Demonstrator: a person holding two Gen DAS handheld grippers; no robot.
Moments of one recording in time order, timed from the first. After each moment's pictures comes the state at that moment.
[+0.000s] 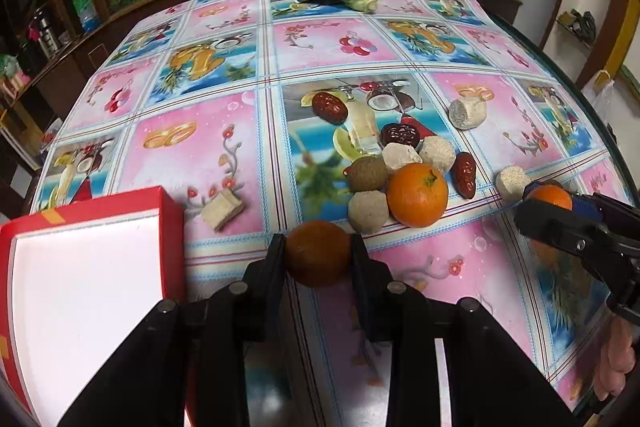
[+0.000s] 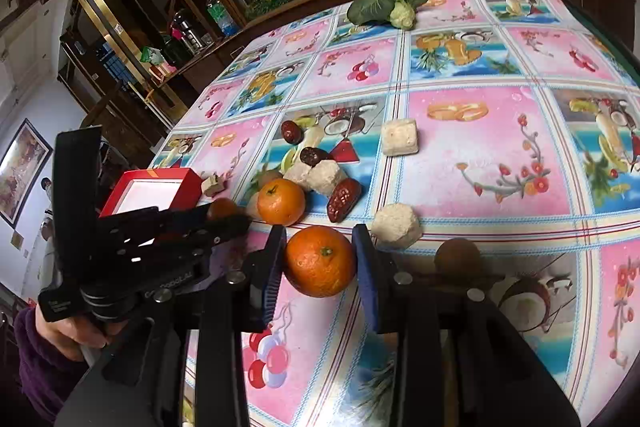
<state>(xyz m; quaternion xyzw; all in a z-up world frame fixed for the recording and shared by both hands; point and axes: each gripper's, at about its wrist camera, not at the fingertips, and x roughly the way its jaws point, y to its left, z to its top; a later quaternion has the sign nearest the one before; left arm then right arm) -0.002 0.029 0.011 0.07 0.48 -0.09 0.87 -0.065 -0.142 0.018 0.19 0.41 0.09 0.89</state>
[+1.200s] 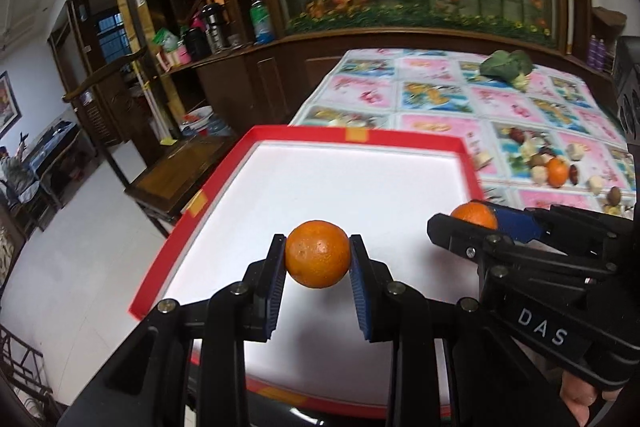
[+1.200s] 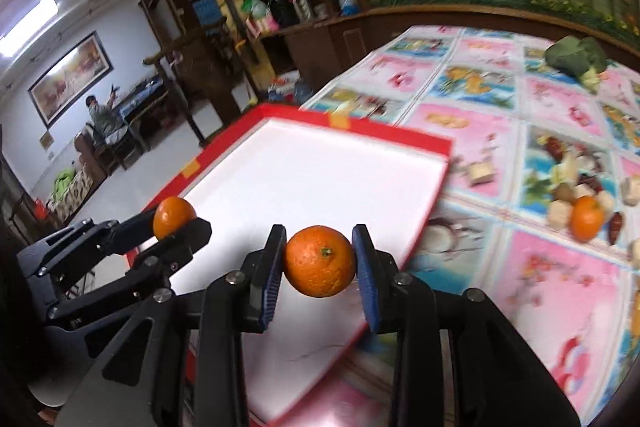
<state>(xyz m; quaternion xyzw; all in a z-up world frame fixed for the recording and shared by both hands) -0.149 0.179 0.057 0.04 0.36 0.15 0.92 -0.061 0.087 0.032 0.07 0.38 0.23 0.89</state>
